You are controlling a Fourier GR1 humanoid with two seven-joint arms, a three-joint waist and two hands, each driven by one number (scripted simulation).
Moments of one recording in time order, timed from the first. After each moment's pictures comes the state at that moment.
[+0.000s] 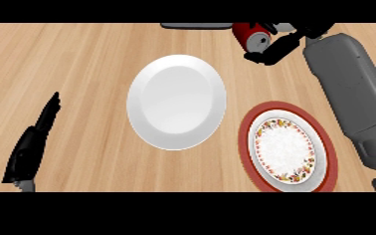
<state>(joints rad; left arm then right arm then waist) 0.05 0.29 0.12 -1.47 -0.21 0.00 -0.13 -1.01 -0.37 0.07 -0.83 0.49 0.23 -0.61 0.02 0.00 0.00</state>
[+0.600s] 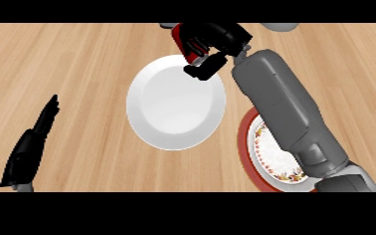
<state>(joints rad) 0.06 0.28 0.14 -1.48 -0.21 -0.01 -0.14 -1.05 -0.10 0.18 -0.86 0.57 0.24 -0.33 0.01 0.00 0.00</state>
